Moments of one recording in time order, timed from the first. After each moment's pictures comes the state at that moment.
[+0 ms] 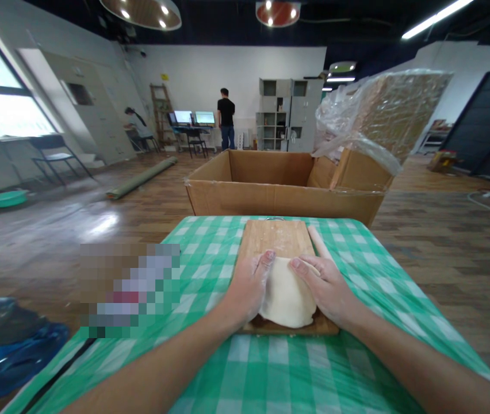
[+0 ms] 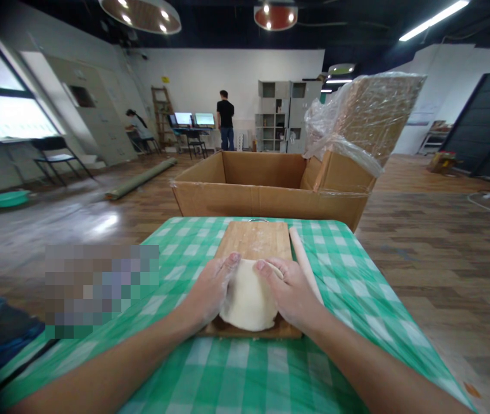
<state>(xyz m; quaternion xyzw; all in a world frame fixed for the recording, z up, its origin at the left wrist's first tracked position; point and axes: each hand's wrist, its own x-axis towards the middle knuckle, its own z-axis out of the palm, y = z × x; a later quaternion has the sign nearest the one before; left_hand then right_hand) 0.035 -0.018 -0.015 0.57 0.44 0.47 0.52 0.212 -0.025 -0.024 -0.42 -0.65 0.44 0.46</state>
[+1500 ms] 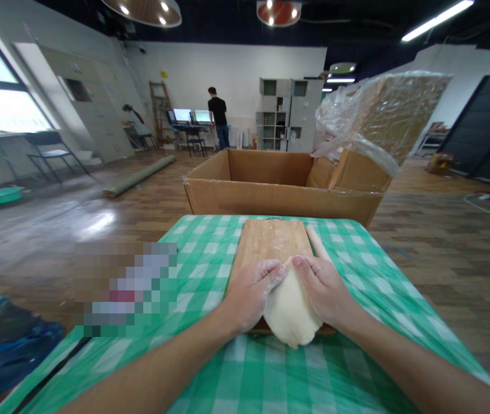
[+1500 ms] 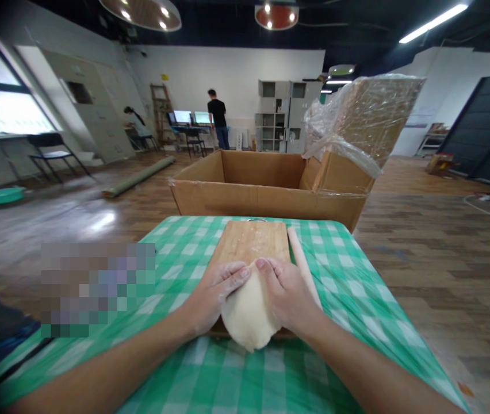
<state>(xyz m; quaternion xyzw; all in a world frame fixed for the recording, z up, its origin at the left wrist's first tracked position) 0.034 -0.023 -0.022 0.63 0.36 0.38 0.58 0.210 -0.028 -0.024 -0.44 -0.67 0.38 0.46</state>
